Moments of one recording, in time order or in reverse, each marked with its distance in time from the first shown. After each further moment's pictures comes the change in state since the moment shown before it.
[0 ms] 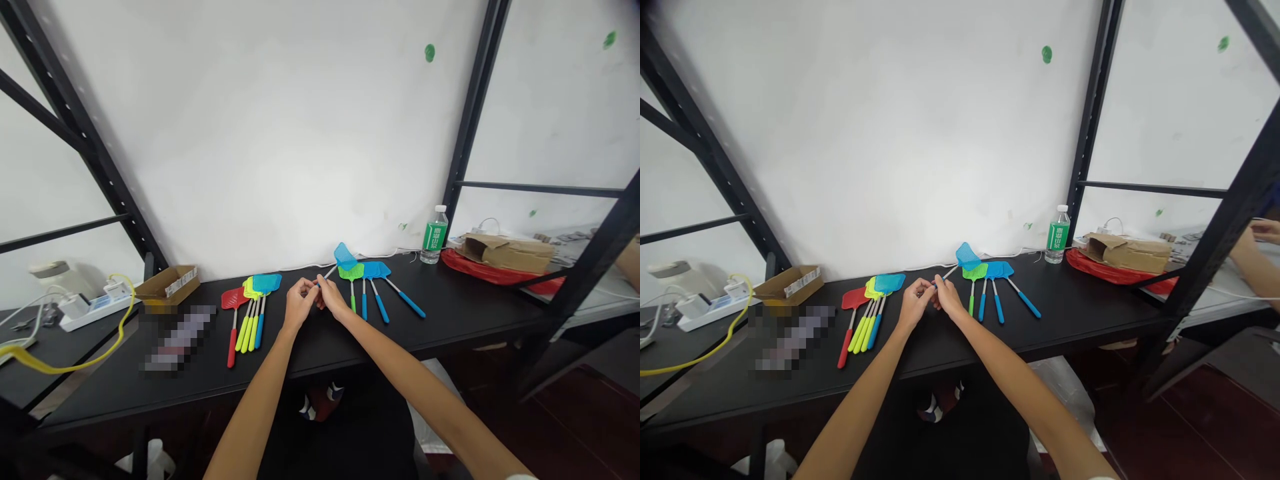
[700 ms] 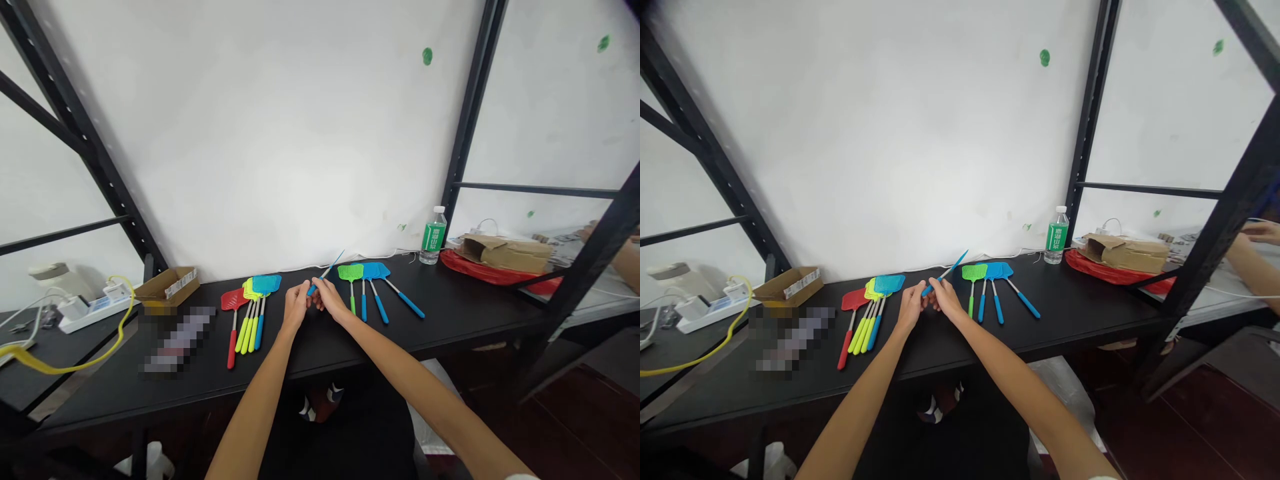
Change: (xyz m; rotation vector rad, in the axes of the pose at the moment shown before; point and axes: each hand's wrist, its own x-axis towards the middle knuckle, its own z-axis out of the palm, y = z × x) left_hand -0.001 0.001 -0.003 -0.044 0.009 -0.102; right_hand -0.009 -0.008 0.000 -0.001 -0.045 -0.041
